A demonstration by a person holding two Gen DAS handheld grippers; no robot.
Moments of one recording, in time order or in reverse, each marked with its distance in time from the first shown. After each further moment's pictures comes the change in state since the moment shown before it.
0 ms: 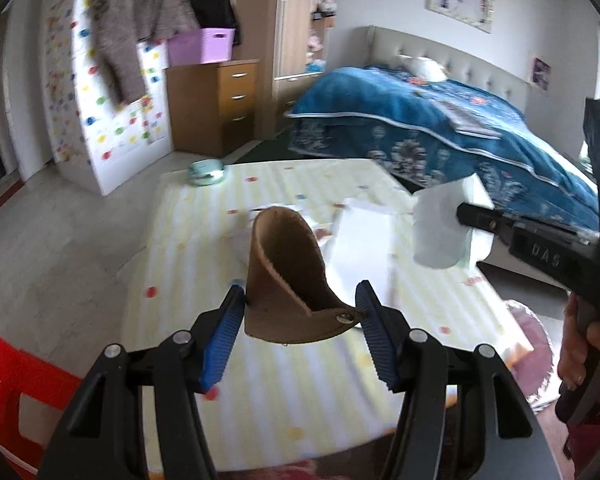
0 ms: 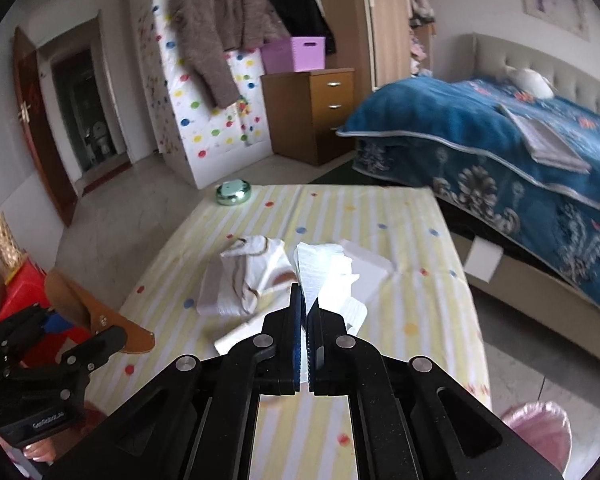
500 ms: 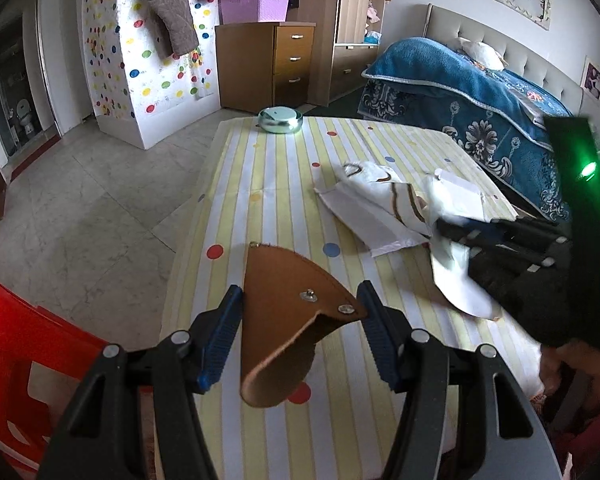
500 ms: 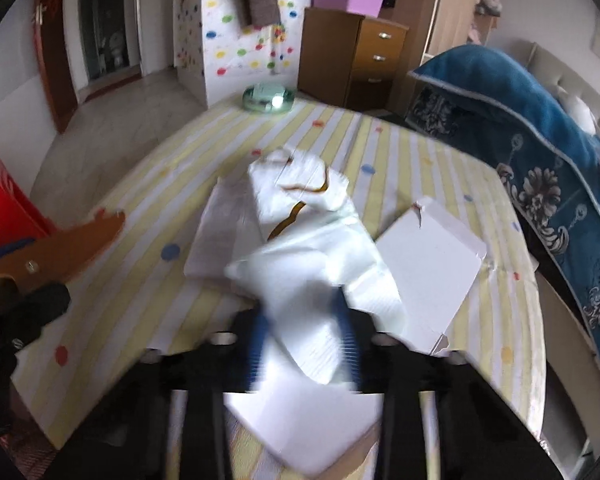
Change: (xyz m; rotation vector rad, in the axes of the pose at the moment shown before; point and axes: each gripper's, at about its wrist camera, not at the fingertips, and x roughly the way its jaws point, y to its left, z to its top) left arm 0.038 0.074 -0.016 -0.127 0.118 0.168; right arm 0.106 0.073 -0.022 -0.222 0.143 -0.033
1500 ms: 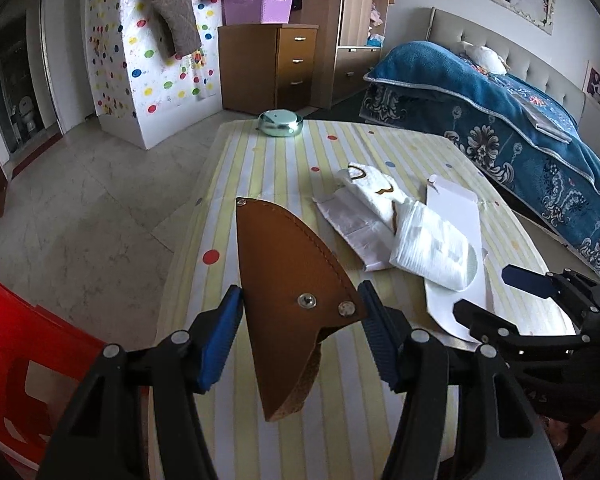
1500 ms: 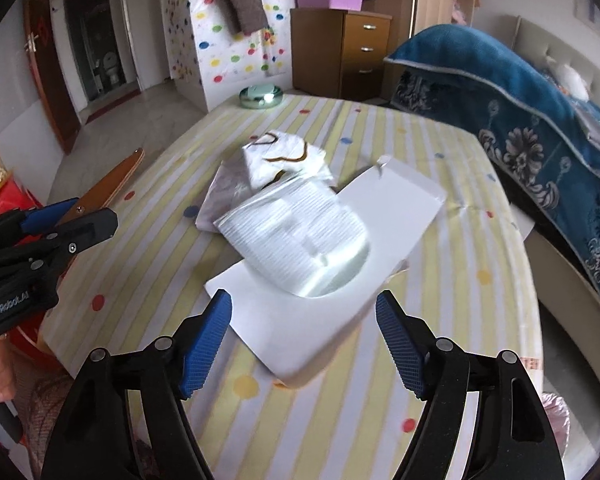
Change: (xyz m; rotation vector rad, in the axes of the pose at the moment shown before) left arm 0.006 -0.001 0.004 -0.019 0.004 0.007; right arm -0.018 -0.018 -0.039 0.073 0.072 0.036
